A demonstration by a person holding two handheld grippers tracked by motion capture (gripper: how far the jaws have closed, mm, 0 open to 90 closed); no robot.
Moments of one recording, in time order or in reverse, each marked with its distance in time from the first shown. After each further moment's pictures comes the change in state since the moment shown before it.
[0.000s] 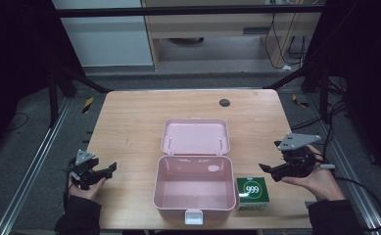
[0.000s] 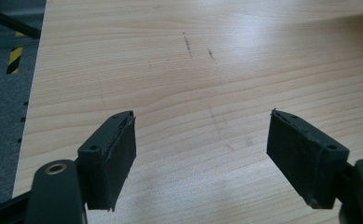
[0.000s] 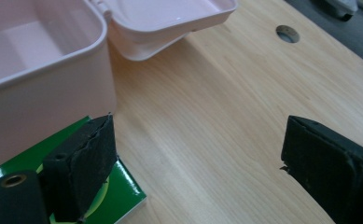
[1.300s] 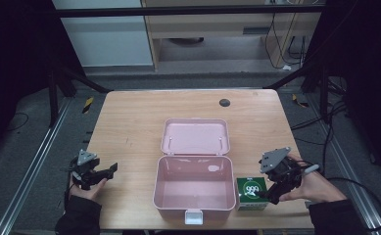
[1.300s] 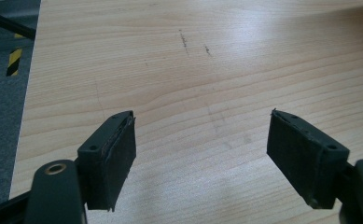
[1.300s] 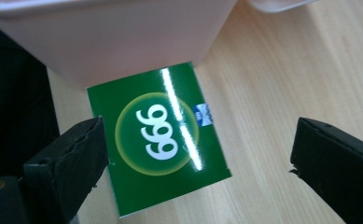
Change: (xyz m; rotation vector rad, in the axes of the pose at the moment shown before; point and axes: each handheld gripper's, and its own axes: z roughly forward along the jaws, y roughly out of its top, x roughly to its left) left arm -0.003 -0.001 0.002 0.006 -0.004 0.015; right arm 0.035 0.003 0.019 0.216 0.264 -0.283
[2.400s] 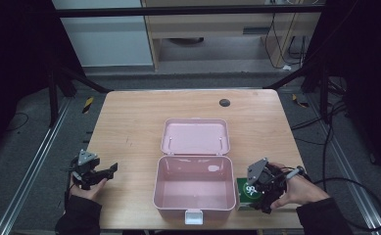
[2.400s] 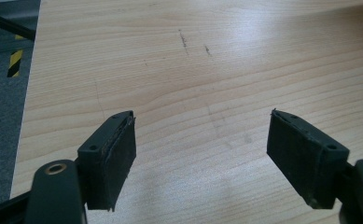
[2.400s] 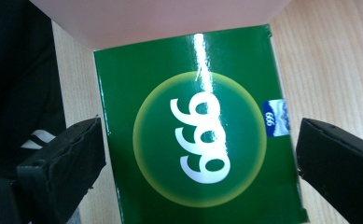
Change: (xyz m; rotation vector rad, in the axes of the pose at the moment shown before) left arm 0.000 0.000 0.000 0.007 0.002 0.014; right arm 0.012 -0.001 0.048 0.151 0.111 -0.087
